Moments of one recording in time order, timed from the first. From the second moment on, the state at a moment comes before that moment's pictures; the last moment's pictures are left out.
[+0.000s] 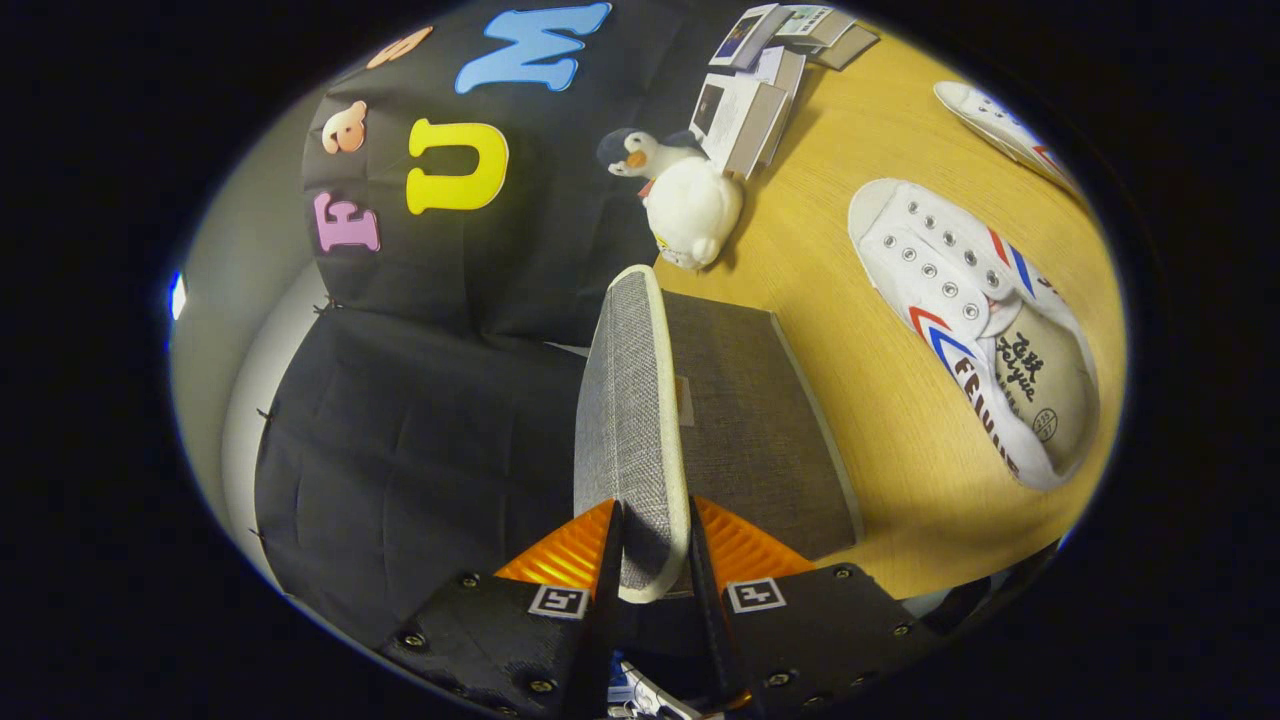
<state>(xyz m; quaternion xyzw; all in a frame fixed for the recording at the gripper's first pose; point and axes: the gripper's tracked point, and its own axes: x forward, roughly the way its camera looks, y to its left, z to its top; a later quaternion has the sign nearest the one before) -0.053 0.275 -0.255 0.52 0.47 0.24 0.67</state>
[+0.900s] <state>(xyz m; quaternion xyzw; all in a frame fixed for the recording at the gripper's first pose) -0.024 0.335 -0.119 0.44 0.40 0.35 0.72</state>
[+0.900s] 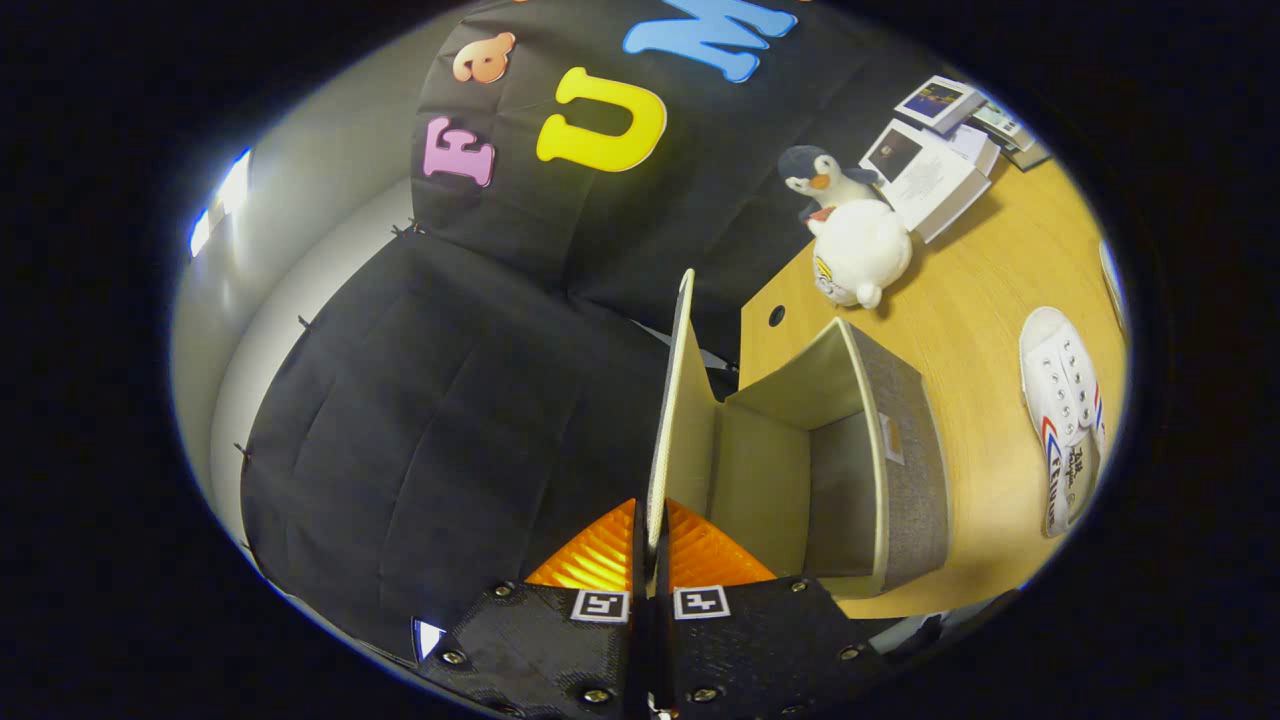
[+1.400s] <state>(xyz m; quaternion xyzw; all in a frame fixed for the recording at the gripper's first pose) -0.033 0.420 -0.089 0.37 0.40 0.40 0.74</state>
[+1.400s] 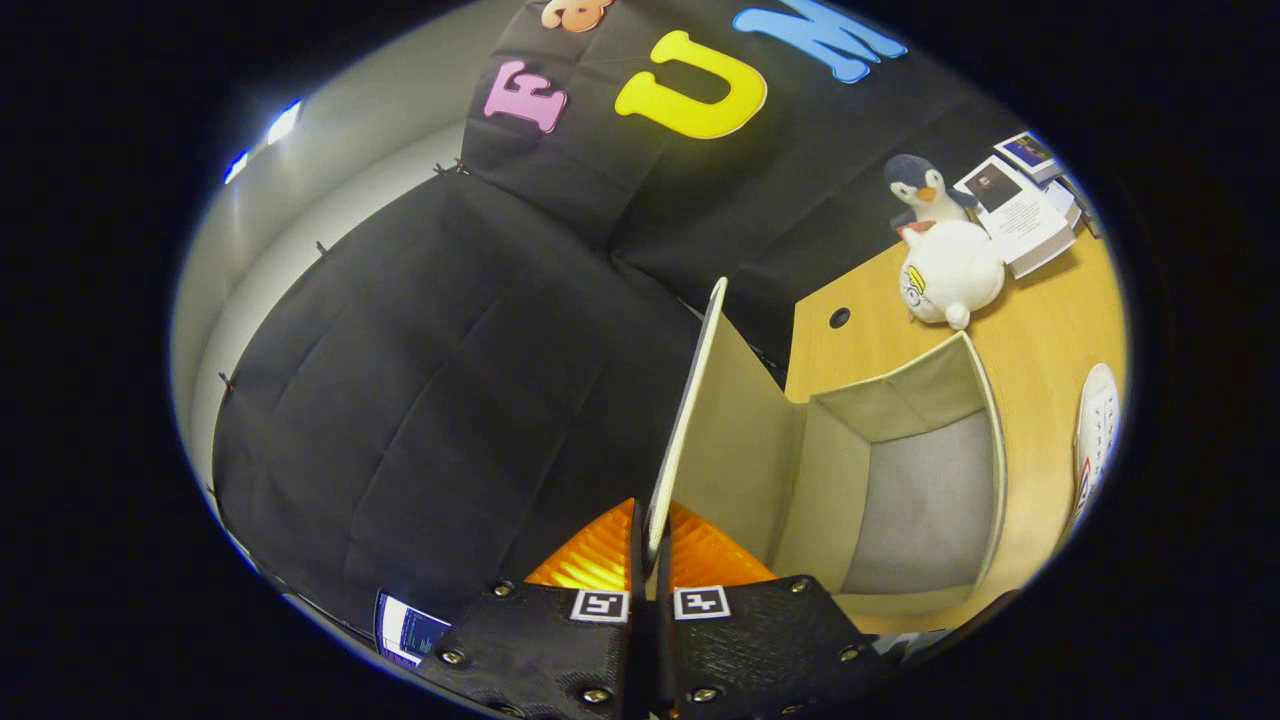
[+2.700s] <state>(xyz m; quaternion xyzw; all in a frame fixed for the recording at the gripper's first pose) 0.024 0.309 -0.105 0.18 0.31 0.32 0.88</state>
